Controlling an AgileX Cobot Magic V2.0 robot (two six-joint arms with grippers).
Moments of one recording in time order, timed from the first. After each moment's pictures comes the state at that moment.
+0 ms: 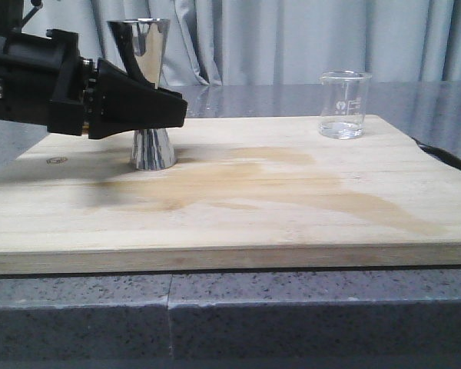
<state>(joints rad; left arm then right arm) -0.23 1.76 -0.86 -1.77 1.15 2.37 0.15 0.78 -0.61 -0.82 -0.26 0.48</state>
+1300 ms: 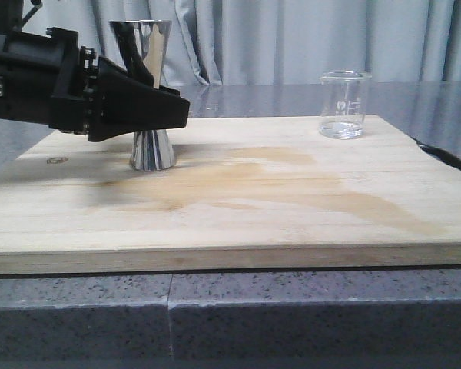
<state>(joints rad) -0.23 1.76 -0.86 -1.77 1.15 2.36 0.15 0.78 -0.61 -0.82 -0.29 0.48</state>
